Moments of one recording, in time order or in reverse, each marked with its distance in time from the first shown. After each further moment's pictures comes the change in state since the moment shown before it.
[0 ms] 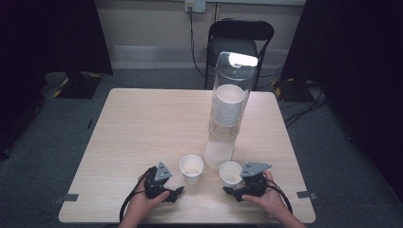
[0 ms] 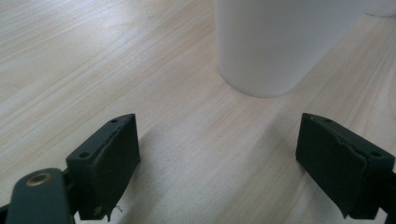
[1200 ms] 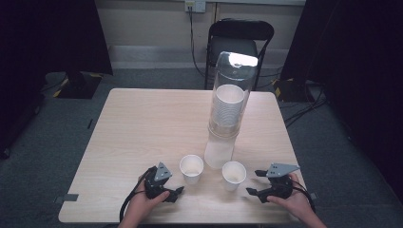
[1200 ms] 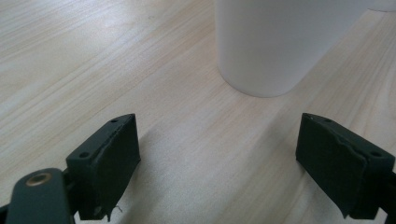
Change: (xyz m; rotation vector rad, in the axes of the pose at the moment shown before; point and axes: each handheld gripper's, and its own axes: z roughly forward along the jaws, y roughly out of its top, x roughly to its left) left arm 0.000 0.000 0.000 0.000 0.000 0.000; right arm -0.028 -0.036 -0.057 0.004 -0.043 0.048
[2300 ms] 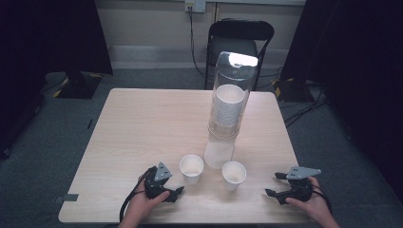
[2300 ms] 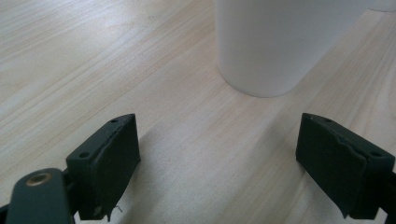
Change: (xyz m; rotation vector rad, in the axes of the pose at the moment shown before) left arm 0.000 0.000 0.000 0.000 0.000 -0.001; right arm -0.029 -0.044 -0.034 0.029 -0.090 0.075
